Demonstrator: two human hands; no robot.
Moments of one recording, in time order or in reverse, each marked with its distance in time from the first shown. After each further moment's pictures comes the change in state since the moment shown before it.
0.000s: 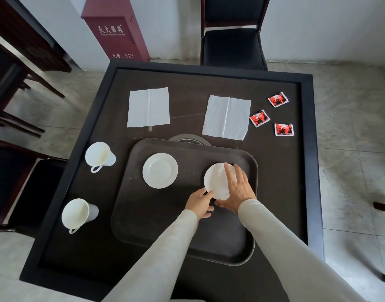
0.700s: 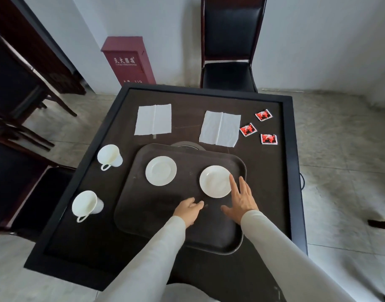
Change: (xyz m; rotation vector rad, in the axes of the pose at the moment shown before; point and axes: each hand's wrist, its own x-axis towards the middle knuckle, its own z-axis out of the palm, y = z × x) left_hand -0.060 -0.032 -0.011 0.187 0.083 0.101; right_hand -0.068 0.021 -0.005 0.015 0.018 0.071
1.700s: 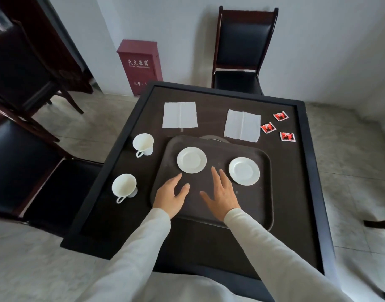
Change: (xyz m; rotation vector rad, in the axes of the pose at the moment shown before) left_hand -0.062 -0.074 -0.152 0.162 0.266 0.496; right_hand -0.079 -0.168 0.046 0.245 0.201 -0.169
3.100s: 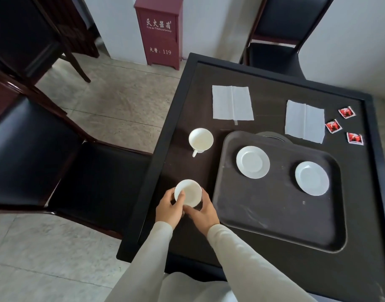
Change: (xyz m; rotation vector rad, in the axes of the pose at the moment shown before) left_hand 0.074 -0.191 -0.149 -0.328 0.020 -0.413; right_hand 0.048 -0.211 0.213 0.607 -0.227 0.428
